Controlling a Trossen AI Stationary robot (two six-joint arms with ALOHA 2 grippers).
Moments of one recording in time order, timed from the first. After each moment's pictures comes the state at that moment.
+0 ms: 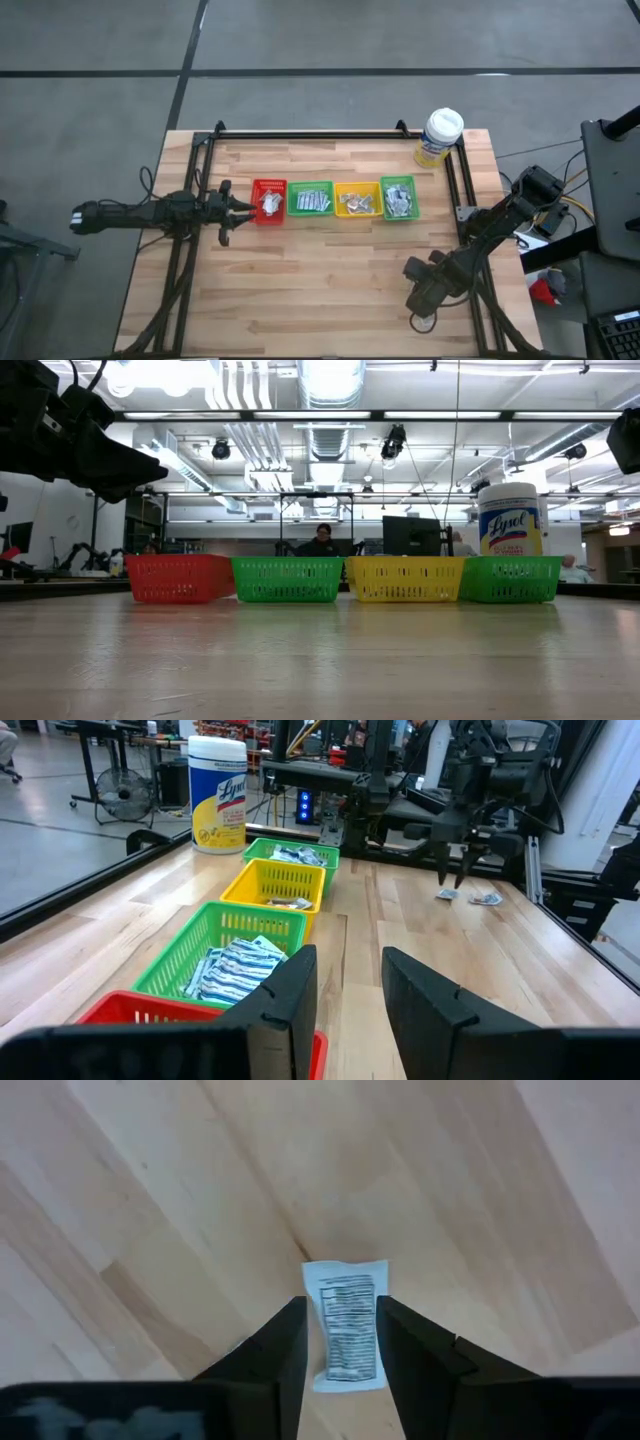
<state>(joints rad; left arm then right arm) 0.02 0.15 0.03 -0.02 -0.07 -0.13 0.78 1.49 0.81 -0.73 0.05 1.41</state>
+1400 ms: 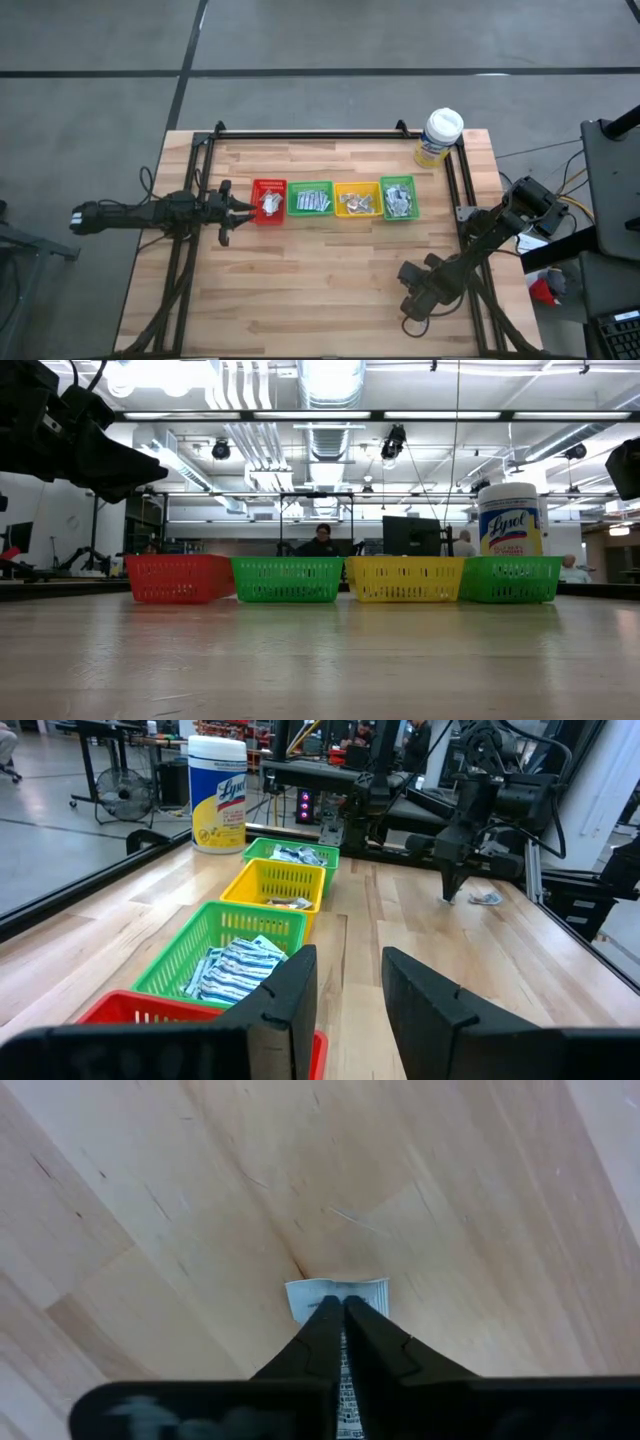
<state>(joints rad) 0.02 0.15 0.03 -0.02 -0.07 -0.13 0.78 1.66 0.84 -0.70 0.06 1.41</state>
